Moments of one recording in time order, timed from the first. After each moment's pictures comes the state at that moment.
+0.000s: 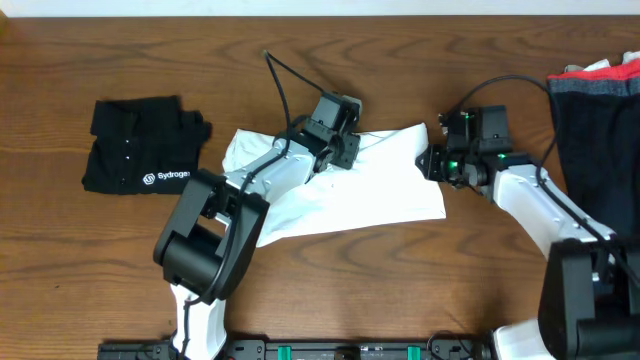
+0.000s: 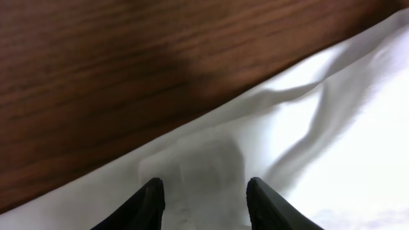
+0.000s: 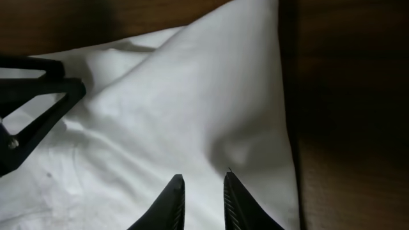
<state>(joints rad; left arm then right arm) -0.53 2.03 1.26 -0.21 0.08 -0.17 0.11 1.66 0.92 -0.32 -0.36 0.26</state>
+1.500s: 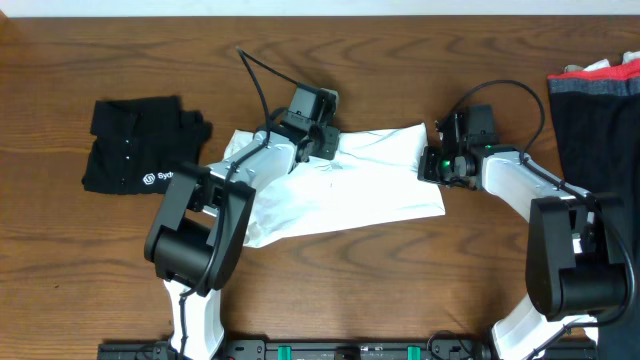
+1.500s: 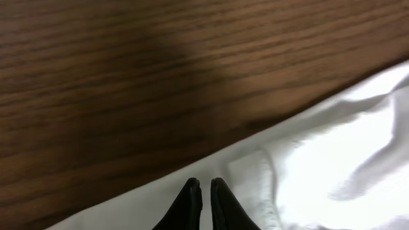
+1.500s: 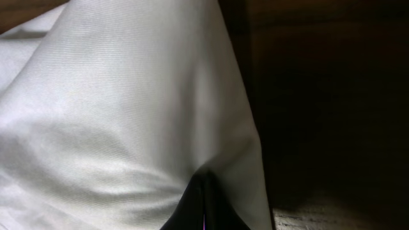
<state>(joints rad) -0.43 2.04 1.26 -0.21 0.11 -0.17 0.11 1.84 0.97 -0.33 -0.30 0.31</state>
